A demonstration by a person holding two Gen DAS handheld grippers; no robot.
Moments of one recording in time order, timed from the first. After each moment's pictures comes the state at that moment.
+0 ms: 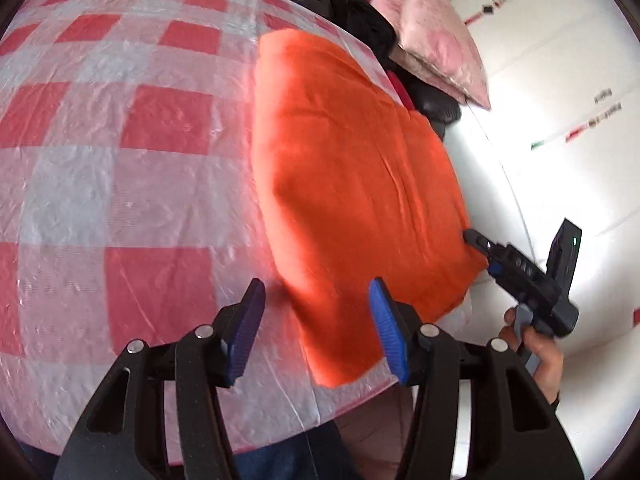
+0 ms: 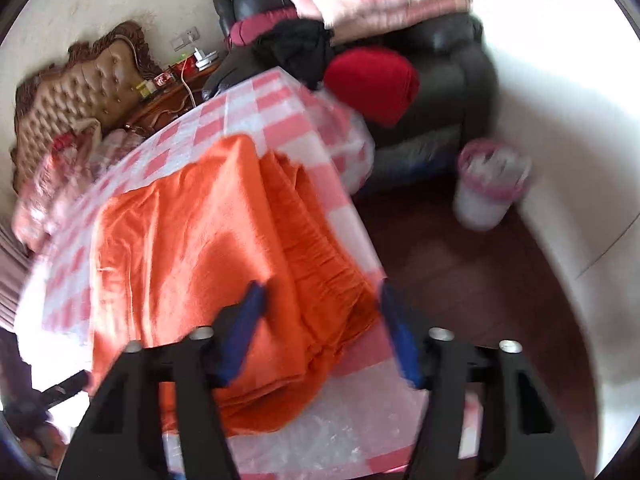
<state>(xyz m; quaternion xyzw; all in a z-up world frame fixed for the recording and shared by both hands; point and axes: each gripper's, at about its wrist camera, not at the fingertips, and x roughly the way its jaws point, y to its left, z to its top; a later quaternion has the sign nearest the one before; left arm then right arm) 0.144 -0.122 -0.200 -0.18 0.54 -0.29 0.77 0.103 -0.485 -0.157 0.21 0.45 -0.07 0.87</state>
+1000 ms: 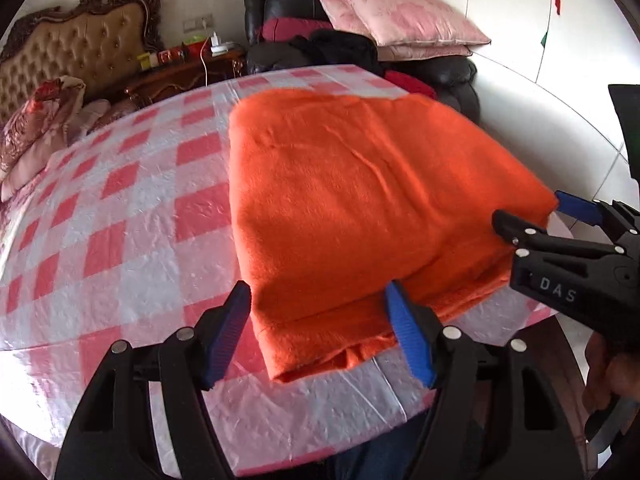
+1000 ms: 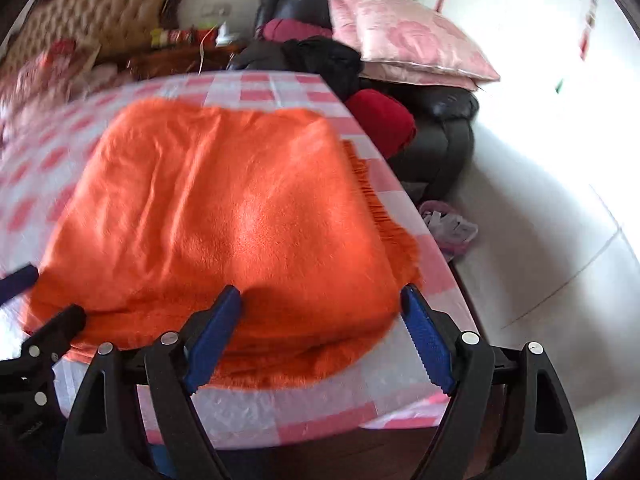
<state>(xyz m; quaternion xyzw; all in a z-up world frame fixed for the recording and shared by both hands) 0.095 -0.155 -0.181 0.09 0.40 -0.21 0.89 0.059 -0.340 -0.145 -0.01 0.41 -0.15 0.90</state>
